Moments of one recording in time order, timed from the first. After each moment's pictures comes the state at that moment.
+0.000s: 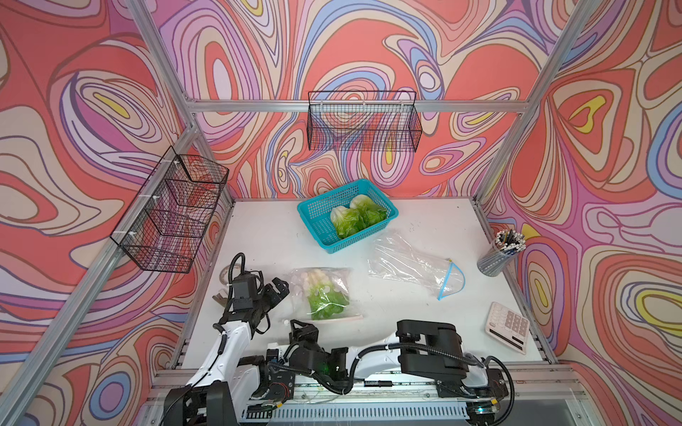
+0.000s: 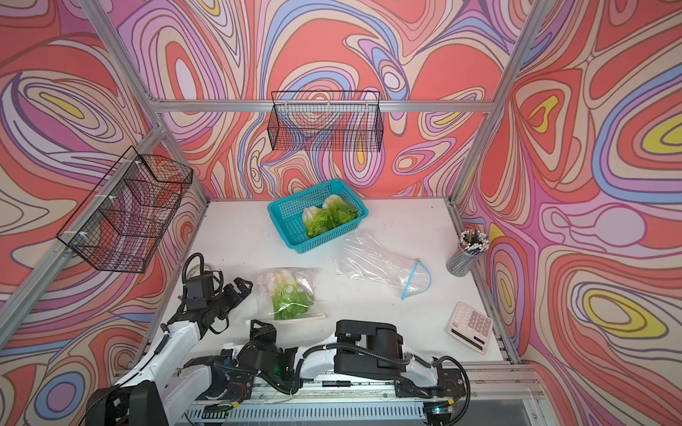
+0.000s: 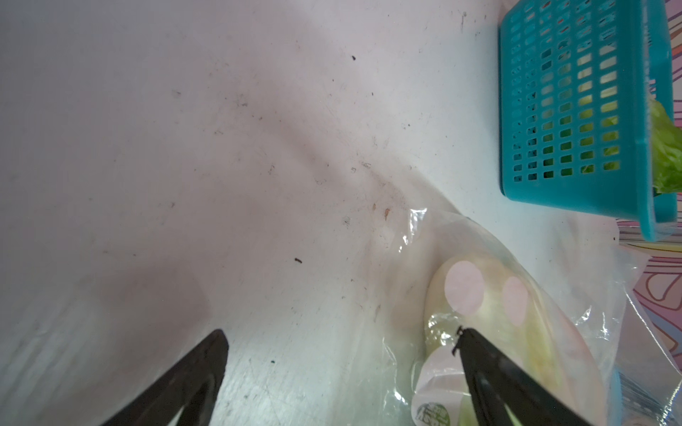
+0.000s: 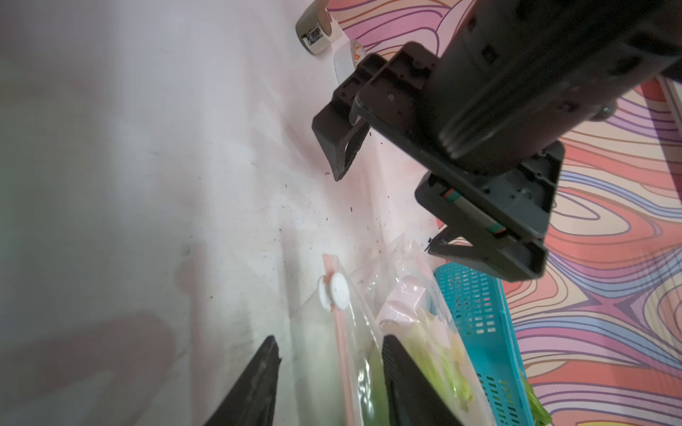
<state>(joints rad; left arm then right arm) 0.13 0.96 0.33 -0.21 0.28 -0.69 1.50 2.19 1.24 0.42 0.75 -0.71</state>
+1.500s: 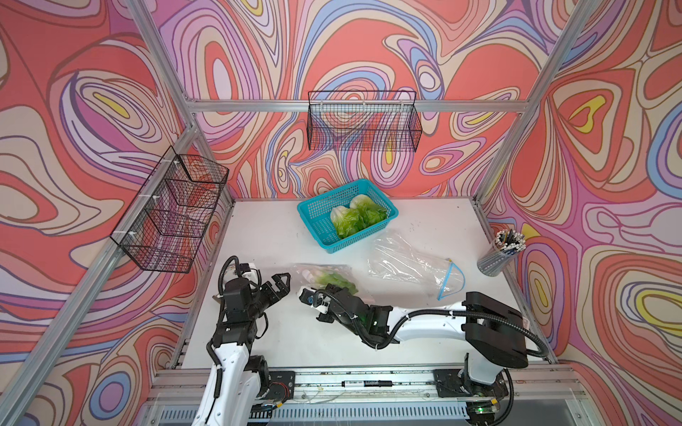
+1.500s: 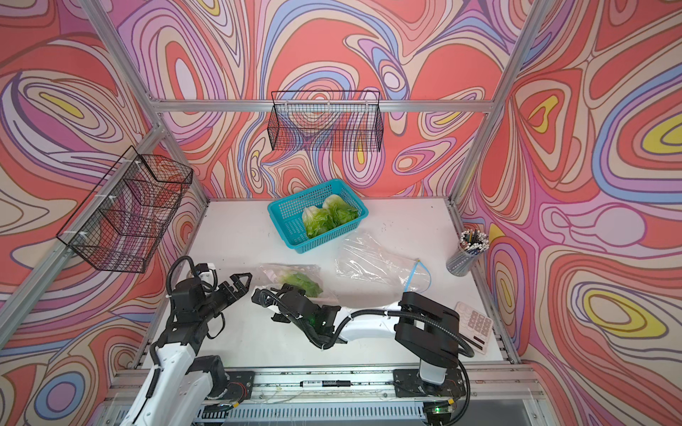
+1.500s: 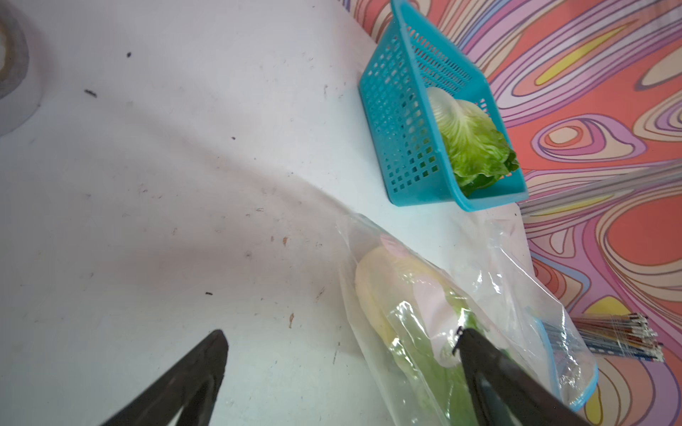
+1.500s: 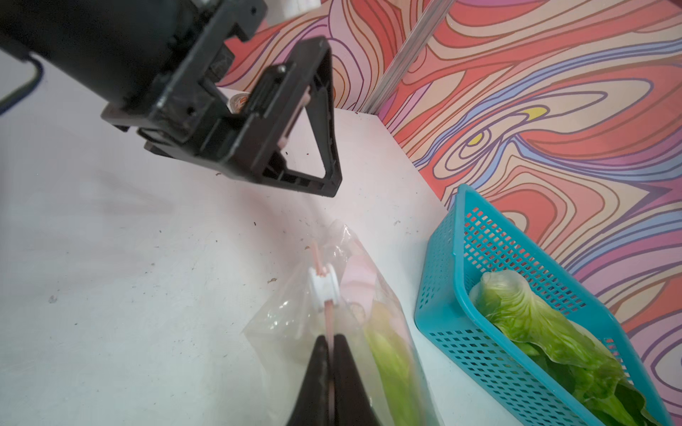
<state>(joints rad) 0.10 0.62 0.33 -0.23 0.37 -0.61 1.23 1.73 0.98 0.40 0.36 -0.39</state>
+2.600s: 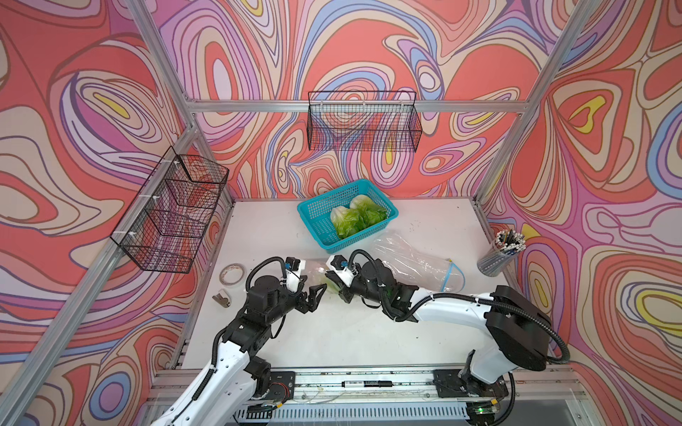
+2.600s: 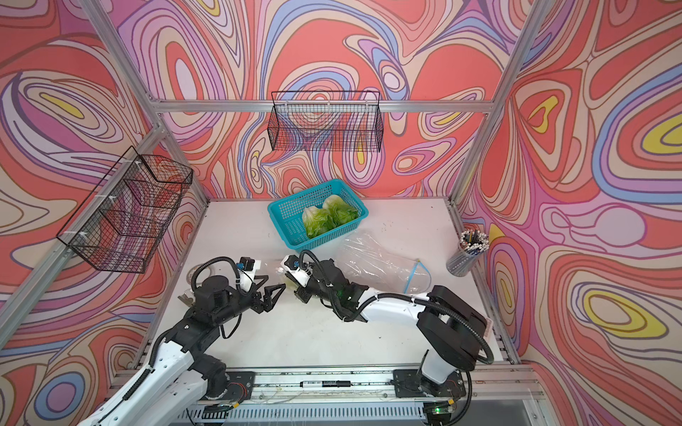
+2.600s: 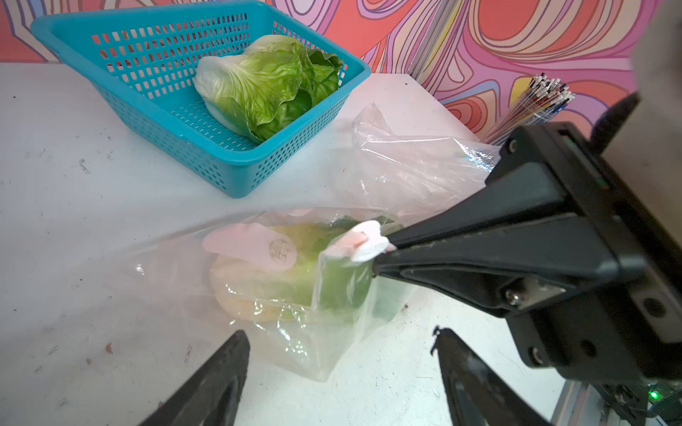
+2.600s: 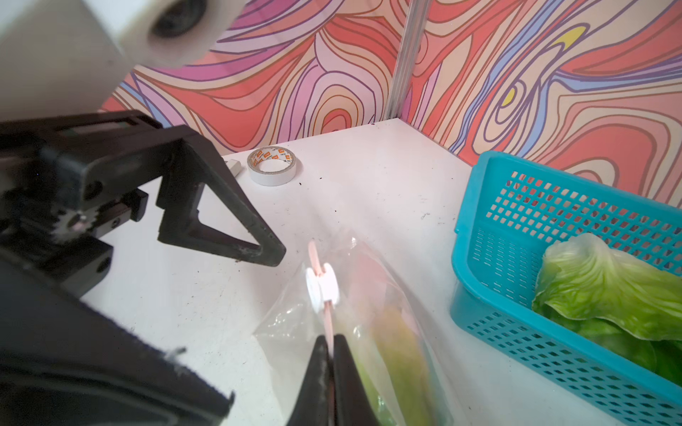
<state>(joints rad) -0.39 0.69 0.42 -0.13 0.32 -0.21 0.96 1.60 0.88 0.45 -0.08 -0.12</state>
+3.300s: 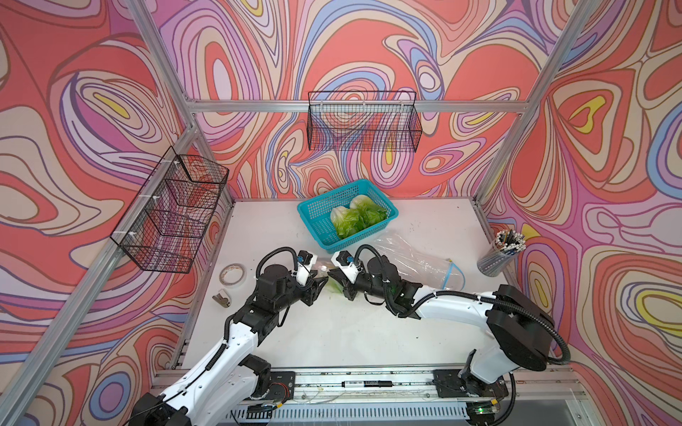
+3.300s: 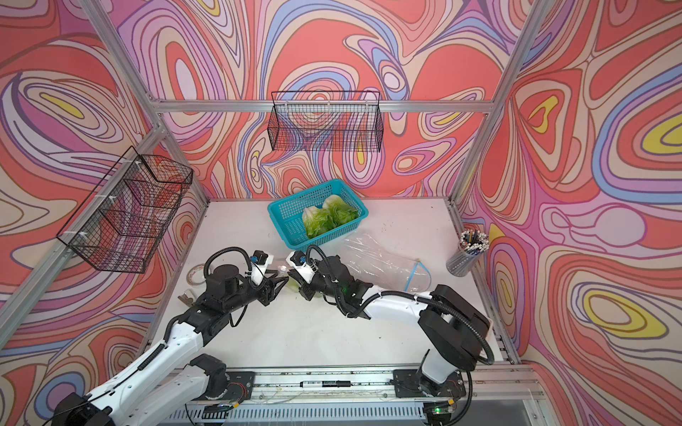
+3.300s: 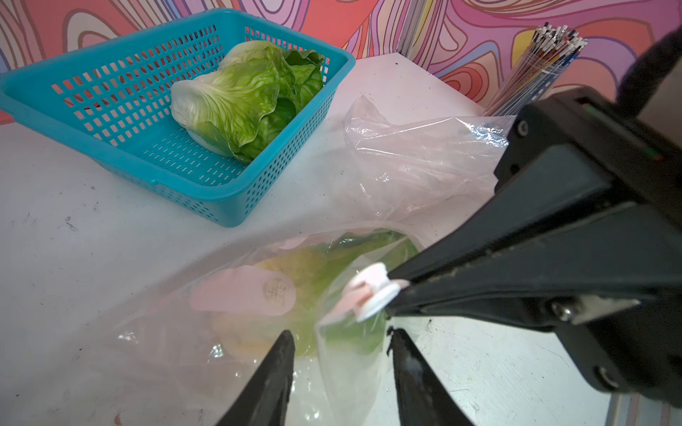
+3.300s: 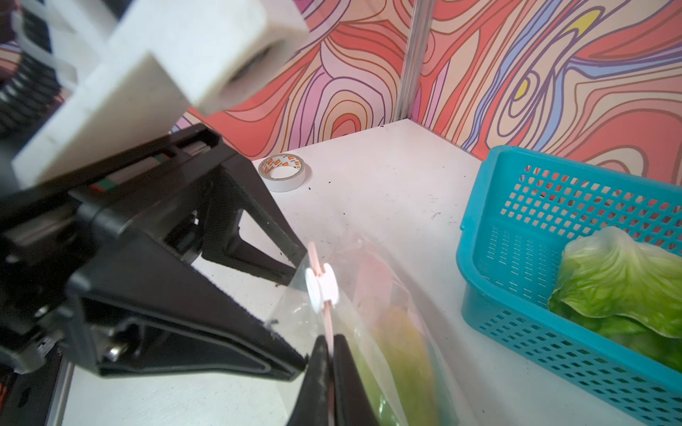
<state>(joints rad) -0.40 0.87 0.46 -0.02 0.35 -0.05 0.91 1.60 0.86 0.47 -0.18 -0.08</state>
